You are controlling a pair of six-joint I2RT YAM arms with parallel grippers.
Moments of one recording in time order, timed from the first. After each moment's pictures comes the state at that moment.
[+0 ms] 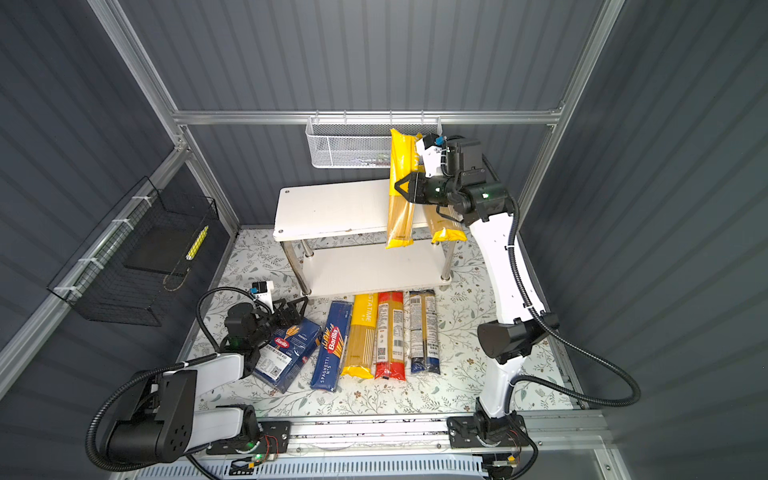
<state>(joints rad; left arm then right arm) -0.07 1.29 0.27 0.68 0.41 -0.36 0.30 1.89 2.44 -0.96 -0.49 0.32</state>
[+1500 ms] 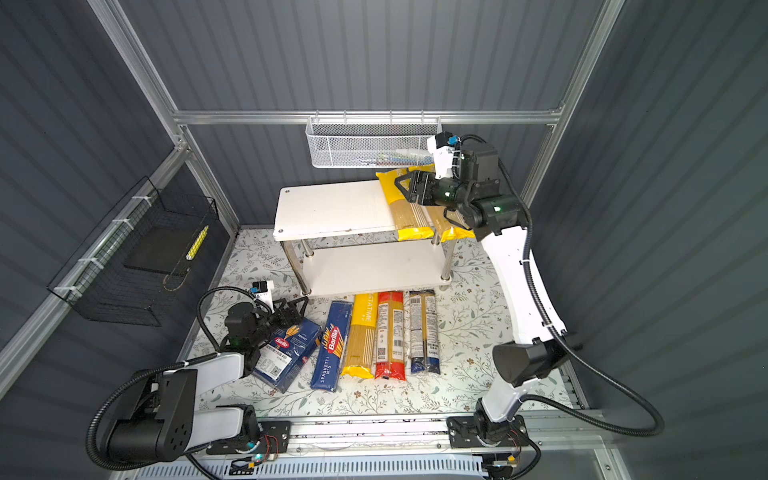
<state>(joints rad) -0.07 1.29 0.27 0.68 0.41 -0.36 0.29 1.64 2.10 -0.74 -0.50 0.33</state>
